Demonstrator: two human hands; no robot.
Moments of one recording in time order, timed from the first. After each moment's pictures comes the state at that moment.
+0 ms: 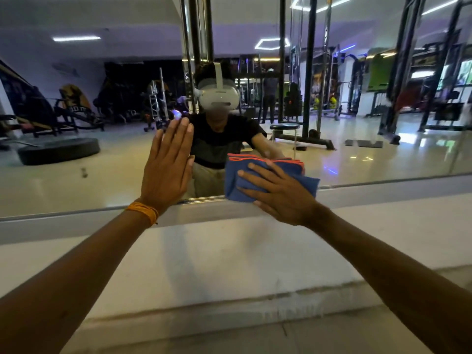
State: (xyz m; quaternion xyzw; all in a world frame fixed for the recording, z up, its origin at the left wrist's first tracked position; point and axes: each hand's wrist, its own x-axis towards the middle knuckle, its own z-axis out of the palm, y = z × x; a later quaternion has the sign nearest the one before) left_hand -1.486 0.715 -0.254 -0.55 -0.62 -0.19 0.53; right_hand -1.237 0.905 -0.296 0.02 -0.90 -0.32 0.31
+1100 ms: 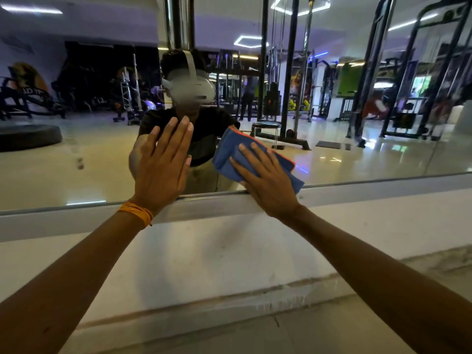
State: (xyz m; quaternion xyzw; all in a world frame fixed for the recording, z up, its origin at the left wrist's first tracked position) left_hand -1.515 0.705 -0.267 -0.55 -0.61 -0.22 0.53; right_hand -1.285 0.876 -0.300 -0.09 -0.85 -0.27 0.45
